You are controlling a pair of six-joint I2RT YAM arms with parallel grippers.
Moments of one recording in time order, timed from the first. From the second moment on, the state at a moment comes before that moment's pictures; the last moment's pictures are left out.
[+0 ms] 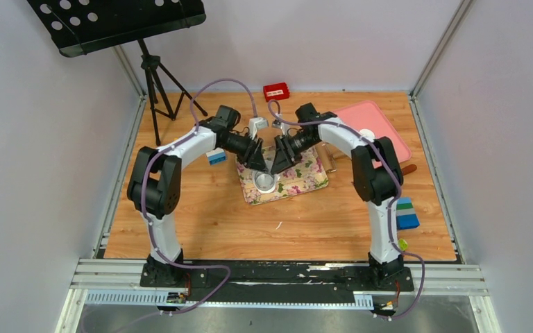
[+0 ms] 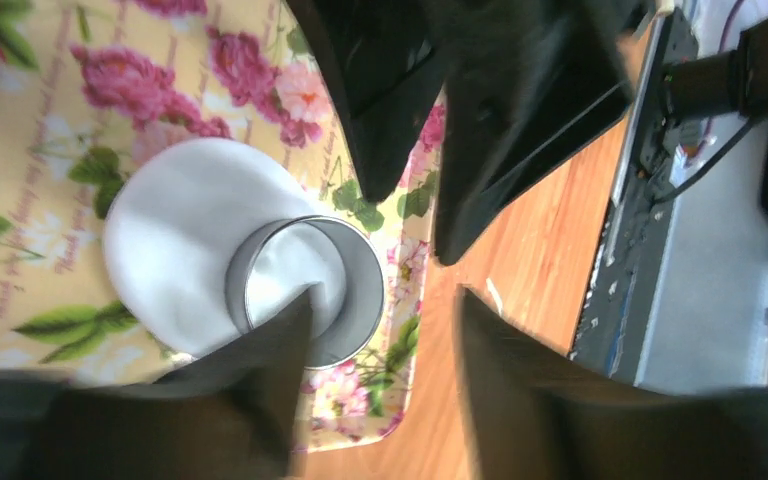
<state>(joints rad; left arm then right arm) -0.38 1.92 1.37 -0.54 0.93 0.23 0.43 2.20 1.68 -0.77 -1.01 -0.06</state>
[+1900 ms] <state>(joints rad) -0.36 2.13 1.59 -0.63 0.35 0.38 0.76 1.98 1.65 -0.69 -0.16 -0.70</state>
